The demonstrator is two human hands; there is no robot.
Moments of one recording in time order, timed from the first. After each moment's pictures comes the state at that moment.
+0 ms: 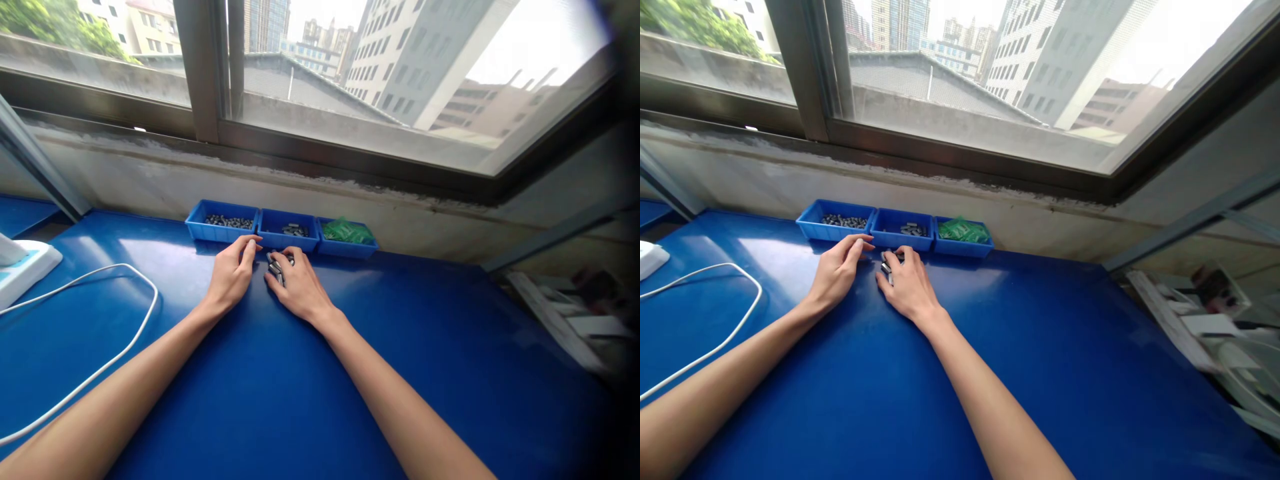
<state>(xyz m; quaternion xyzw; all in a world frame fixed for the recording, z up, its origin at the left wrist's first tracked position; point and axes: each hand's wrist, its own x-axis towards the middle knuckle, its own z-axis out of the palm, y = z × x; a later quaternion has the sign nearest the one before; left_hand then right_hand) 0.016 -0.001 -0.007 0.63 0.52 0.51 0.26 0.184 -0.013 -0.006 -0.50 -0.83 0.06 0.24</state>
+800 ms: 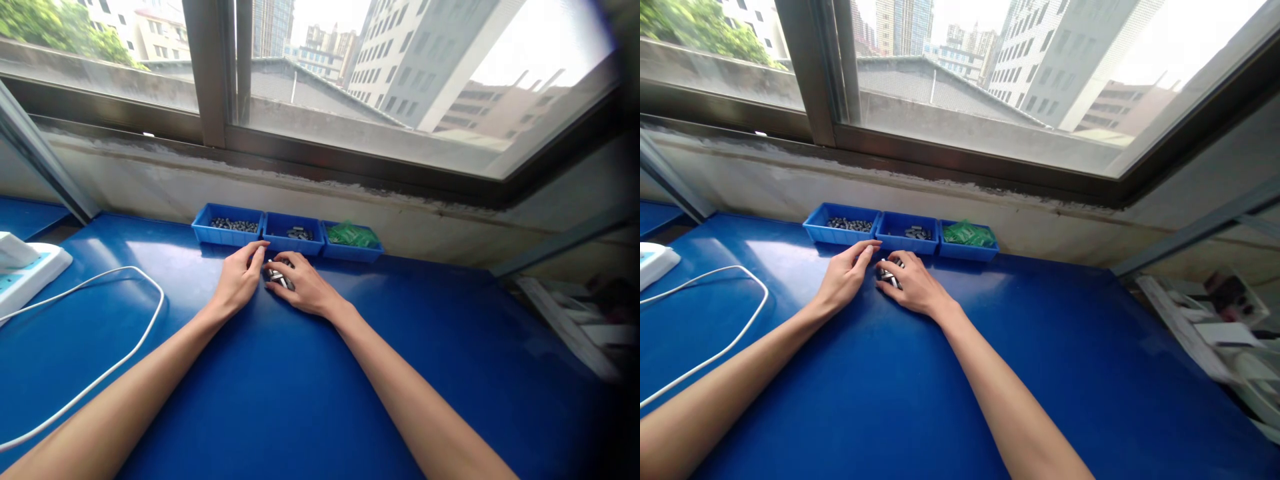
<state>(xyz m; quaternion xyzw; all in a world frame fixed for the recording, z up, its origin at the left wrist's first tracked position) 0.016 0.001 -0.008 0.65 0.52 0.49 0.26 0.200 0.013 -0.010 -0.33 -0.91 0.08 0.24</state>
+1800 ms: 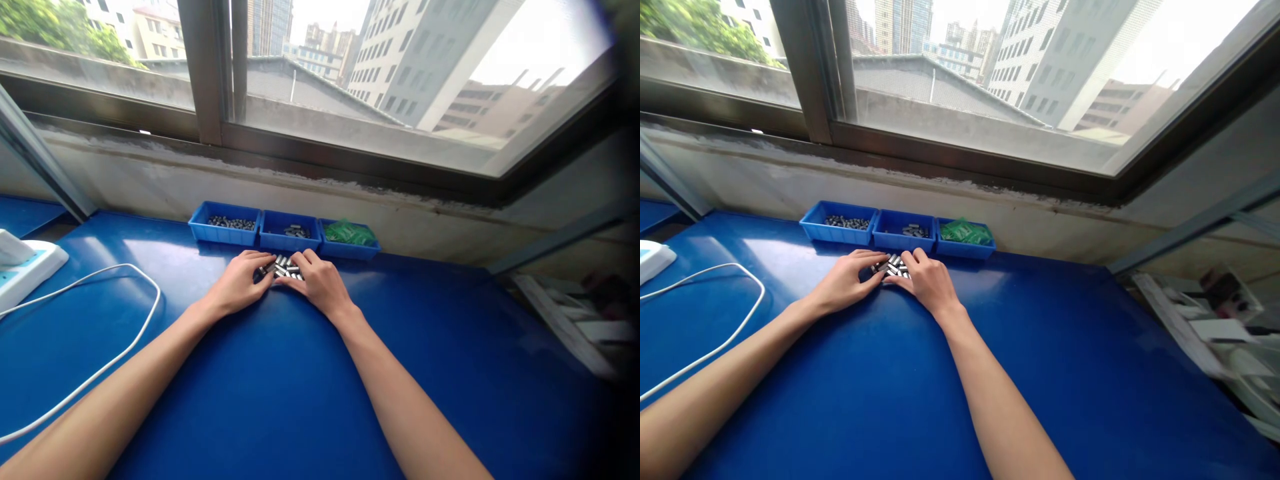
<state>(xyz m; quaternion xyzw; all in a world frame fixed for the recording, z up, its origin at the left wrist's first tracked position) 0.009 0.000 -0.011 0.81 0.44 0.35 0.16 0.218 0.002 0.001 -0.47 -0.86 -0.05 0.19</state>
